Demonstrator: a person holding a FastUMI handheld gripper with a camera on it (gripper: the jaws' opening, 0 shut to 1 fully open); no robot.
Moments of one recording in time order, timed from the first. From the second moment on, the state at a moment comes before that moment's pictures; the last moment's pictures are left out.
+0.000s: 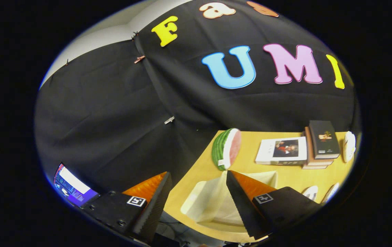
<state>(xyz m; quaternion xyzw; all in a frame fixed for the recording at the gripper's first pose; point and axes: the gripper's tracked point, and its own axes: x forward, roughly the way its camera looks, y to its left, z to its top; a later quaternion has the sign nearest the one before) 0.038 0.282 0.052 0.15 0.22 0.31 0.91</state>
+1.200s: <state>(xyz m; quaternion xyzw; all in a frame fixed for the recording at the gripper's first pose) 0.037 -0.035 -0.184 0.04 0.36 0.09 0.93</state>
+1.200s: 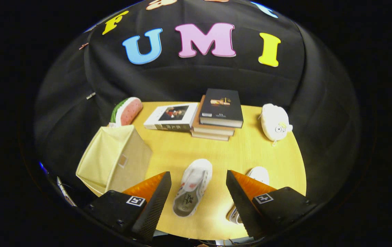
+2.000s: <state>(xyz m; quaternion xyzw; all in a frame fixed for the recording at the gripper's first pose) 0.056 -0.034 -0.331 -0.01 0.46 0.09 0.88</state>
